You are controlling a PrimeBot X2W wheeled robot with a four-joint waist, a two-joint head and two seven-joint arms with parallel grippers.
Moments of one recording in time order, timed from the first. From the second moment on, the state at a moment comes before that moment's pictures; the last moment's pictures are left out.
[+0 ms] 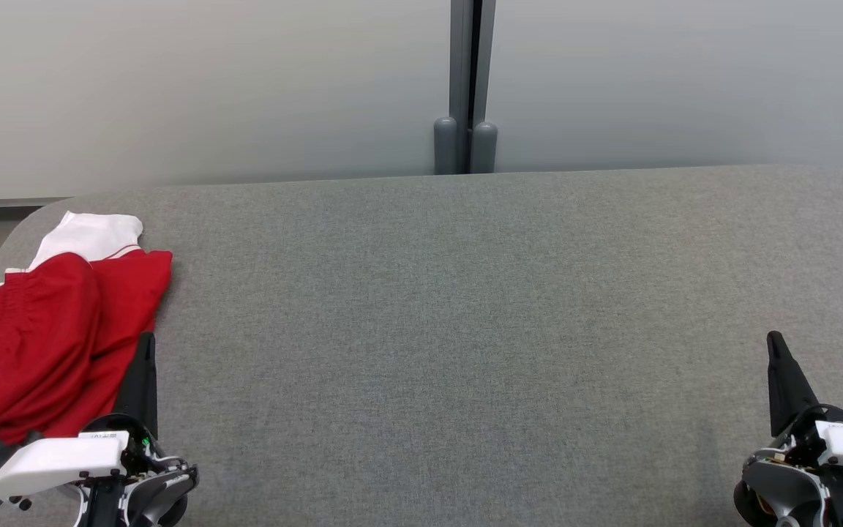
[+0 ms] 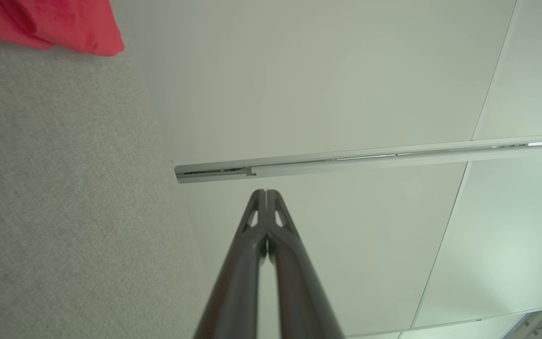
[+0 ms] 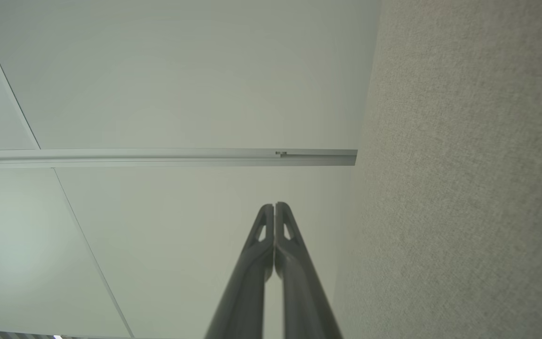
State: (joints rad) left arm -0.10 0.05 0.11 0.25 -1.61 -0.13 0.11; right arm -0.10 -0.05 -0.11 0.24 1.62 0.13 0.11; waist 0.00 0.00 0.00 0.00
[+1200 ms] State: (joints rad) left arm -0.09 0.05 0.11 0.26 -1.61 -0.13 0.11; right arm -0.10 -0.05 -0.11 0.25 1.62 0.13 0.11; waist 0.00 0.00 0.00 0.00
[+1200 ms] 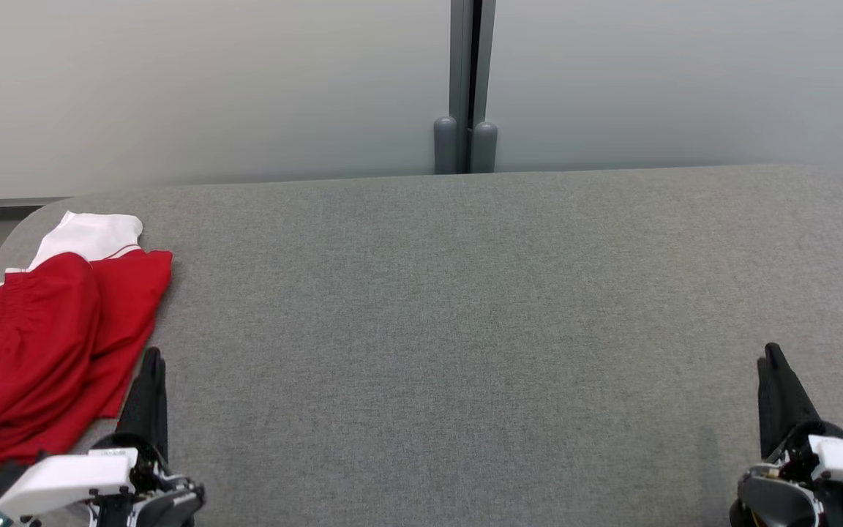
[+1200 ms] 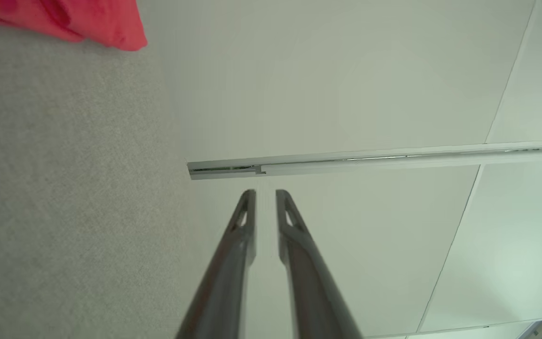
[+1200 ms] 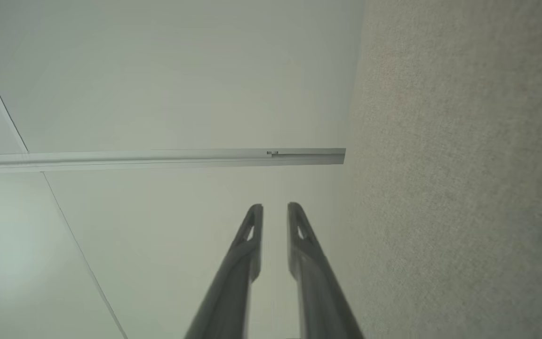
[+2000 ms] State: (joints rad) left arm -0.03 0.03 0.07 0.20 -1.28 -0.12 0.02; right arm -0.06 -0.04 -0.04 0.26 1.28 0.13 0.02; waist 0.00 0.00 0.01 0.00
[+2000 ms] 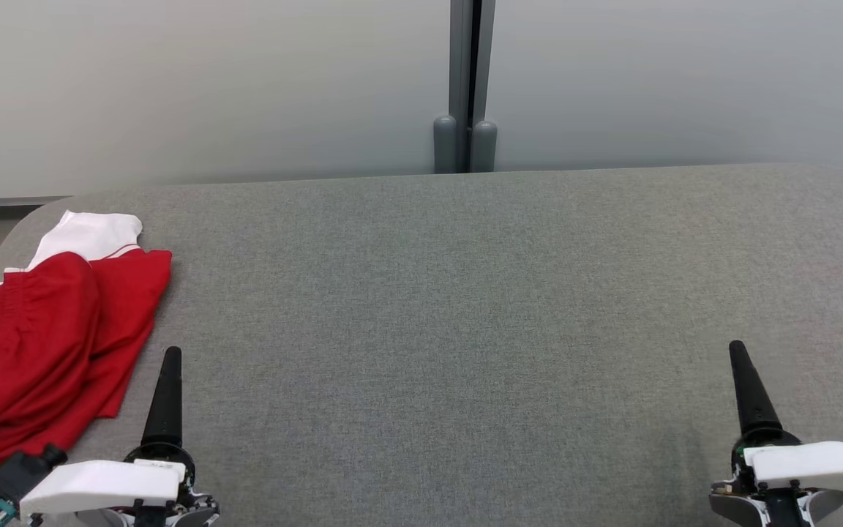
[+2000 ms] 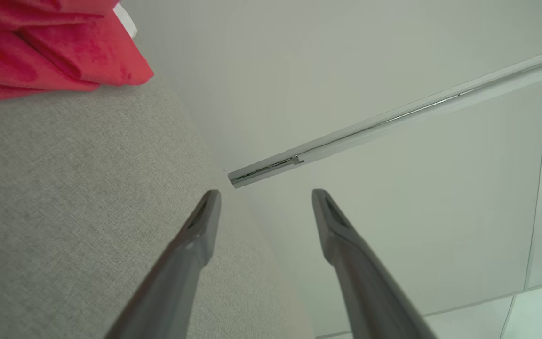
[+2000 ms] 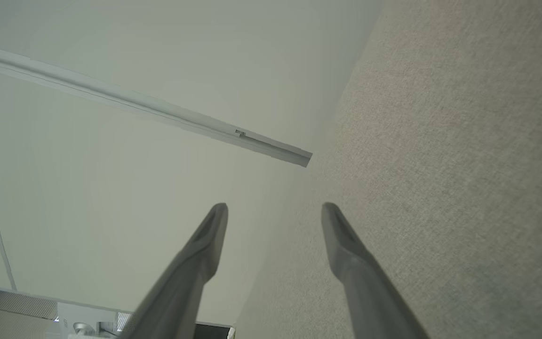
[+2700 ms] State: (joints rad) left arm 0.00 0.04 -0.03 0.13 -0.87 -0.02 -0.06; right arm -0.04 -0.04 0.07 0.21 0.85 0.13 -0.06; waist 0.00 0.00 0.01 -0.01
